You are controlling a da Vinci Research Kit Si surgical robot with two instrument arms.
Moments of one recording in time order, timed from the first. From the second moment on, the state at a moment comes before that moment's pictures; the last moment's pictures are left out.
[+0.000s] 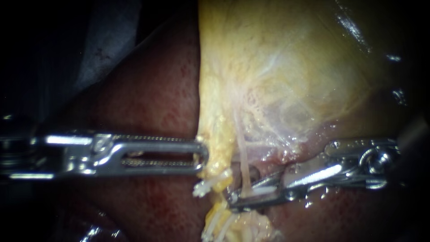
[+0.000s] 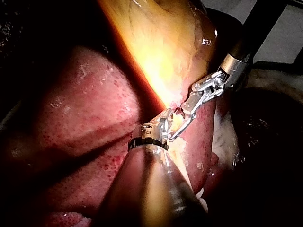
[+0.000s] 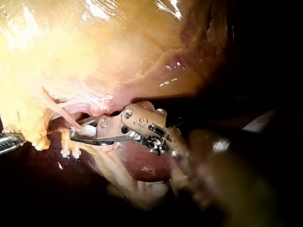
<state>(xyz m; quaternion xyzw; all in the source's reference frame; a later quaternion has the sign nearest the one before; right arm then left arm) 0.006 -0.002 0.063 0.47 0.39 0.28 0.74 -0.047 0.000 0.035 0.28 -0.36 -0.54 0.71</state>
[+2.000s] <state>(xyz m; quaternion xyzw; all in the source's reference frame) -0.004 0.005 0.053 0.41 0.44 0.29 0.74 -0.047 0.001 0.037 0.28 -0.36 -0.54 0.71</state>
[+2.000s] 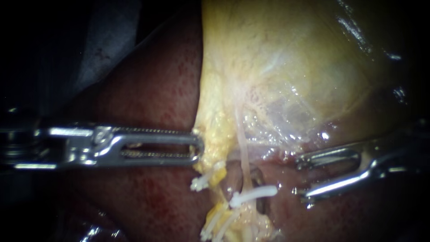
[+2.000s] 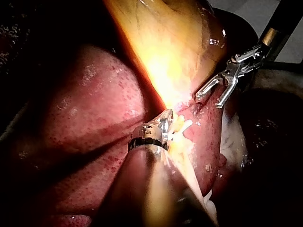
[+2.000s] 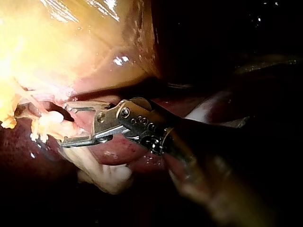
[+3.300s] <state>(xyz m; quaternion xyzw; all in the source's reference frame) -0.007 0.008 0.051 0.39 0.45 0.28 0.75 -0.052 0.001 0.043 0.27 -0.36 -0.54 0.71</state>
